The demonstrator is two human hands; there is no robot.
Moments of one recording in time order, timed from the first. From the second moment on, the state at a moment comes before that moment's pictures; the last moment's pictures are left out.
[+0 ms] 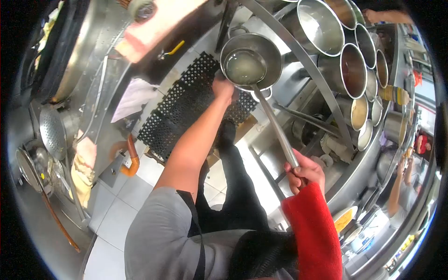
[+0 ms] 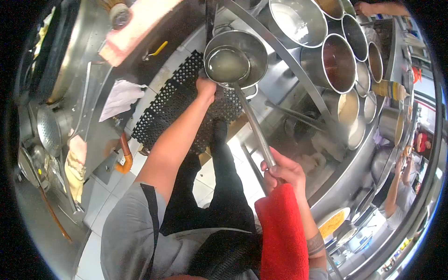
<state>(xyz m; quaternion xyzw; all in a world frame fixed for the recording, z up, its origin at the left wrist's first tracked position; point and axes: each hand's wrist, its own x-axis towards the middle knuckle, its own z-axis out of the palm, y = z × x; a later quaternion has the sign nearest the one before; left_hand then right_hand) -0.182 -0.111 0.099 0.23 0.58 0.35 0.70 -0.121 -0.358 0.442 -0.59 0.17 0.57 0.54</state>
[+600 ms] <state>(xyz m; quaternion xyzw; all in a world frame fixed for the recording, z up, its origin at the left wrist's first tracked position) -0.142 -0.074 0.019 0.35 0.52 0.17 0.76 -0.067 -0.335 0.437 -0.64 0.09 0.55 0.54</state>
